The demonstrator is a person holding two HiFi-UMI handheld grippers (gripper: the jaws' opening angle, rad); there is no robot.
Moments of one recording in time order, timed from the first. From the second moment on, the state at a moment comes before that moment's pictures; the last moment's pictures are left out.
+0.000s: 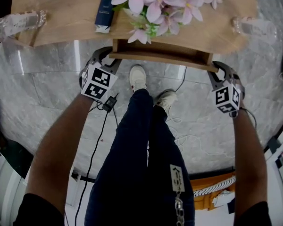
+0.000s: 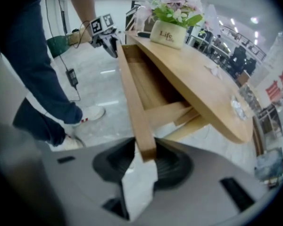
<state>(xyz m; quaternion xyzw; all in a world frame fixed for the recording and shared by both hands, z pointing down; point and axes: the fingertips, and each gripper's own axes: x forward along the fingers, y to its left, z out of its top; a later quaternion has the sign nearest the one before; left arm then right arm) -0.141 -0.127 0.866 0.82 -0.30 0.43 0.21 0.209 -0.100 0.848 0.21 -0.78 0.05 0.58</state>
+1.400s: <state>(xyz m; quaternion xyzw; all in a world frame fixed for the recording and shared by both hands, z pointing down) -0.146 -0.073 0.873 0.81 -0.29 0.46 0.22 0.204 -0.046 0.857 0.21 -0.79 0.07 0.57</state>
